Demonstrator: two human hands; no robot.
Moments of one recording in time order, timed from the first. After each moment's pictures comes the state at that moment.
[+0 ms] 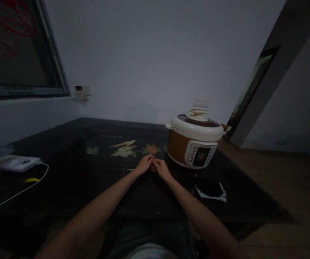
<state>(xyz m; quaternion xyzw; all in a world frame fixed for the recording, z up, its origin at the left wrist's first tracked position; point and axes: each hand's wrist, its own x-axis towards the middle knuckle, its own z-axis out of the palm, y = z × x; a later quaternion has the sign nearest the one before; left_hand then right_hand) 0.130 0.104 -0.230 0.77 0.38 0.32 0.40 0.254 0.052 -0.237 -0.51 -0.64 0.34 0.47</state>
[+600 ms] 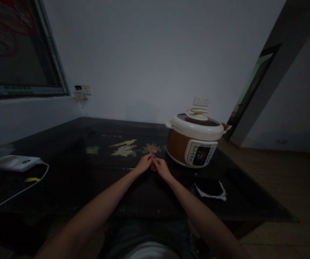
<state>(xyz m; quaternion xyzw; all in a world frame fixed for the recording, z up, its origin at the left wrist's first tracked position) 0.128 0.103 -0.227 0.77 0.38 0.32 0.40 0.256 0.056 -0.241 -0.51 -0.64 0.34 0.46</state>
